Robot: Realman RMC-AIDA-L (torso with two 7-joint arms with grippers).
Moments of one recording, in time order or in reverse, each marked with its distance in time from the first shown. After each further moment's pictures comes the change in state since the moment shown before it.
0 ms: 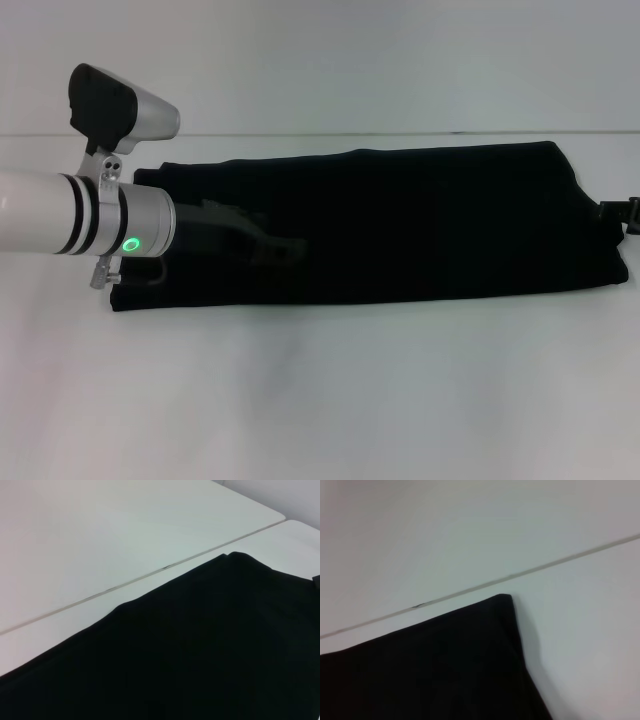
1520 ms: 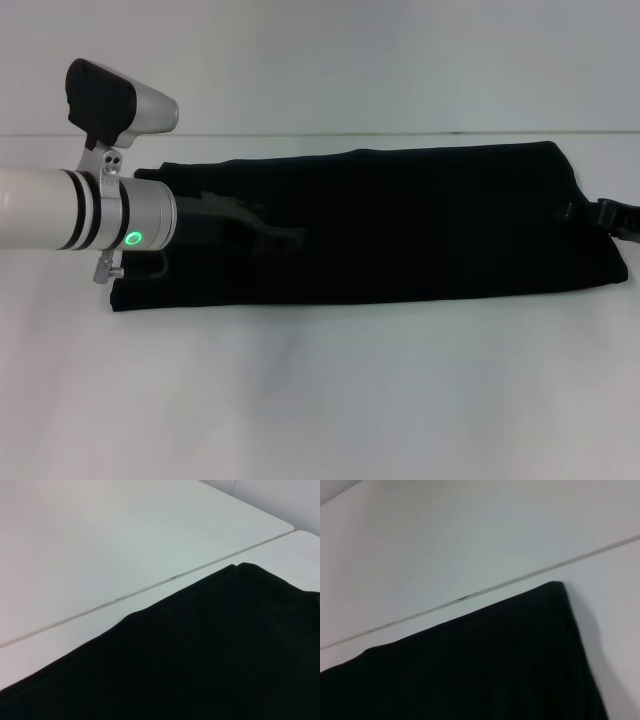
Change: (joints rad) left arm -0.004 -0.004 -0.008 -0.001 -0.013 -0.029 -0.003; right arm -0.006 0.040 0.001 0.010 0.110 -0.023 -0.080
